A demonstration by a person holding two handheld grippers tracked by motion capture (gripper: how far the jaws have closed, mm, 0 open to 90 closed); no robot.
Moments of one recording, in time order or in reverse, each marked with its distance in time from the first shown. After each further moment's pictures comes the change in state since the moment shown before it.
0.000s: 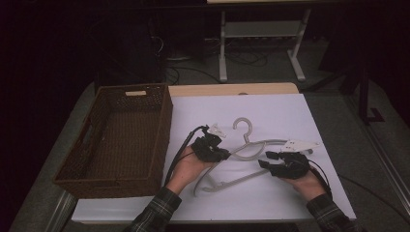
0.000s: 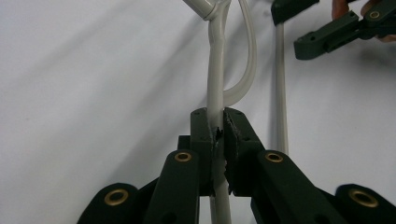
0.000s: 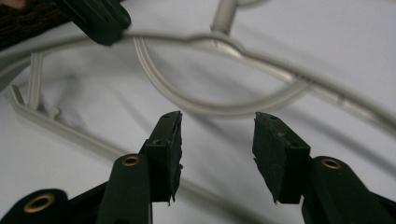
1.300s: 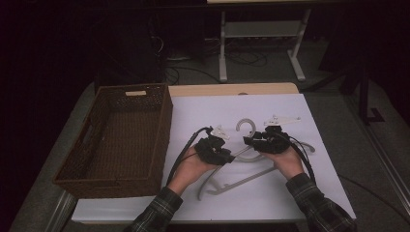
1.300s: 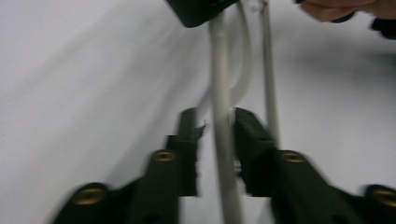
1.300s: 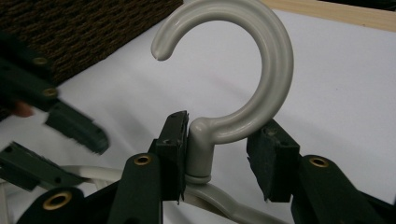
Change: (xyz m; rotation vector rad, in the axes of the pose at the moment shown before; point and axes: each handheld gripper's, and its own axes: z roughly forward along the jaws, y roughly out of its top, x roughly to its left) left arm -0.002 0.002 0.009 0.000 -0.030 0.029; right arm -0.013 0.059 0.045 -0.032 0.005 0.112
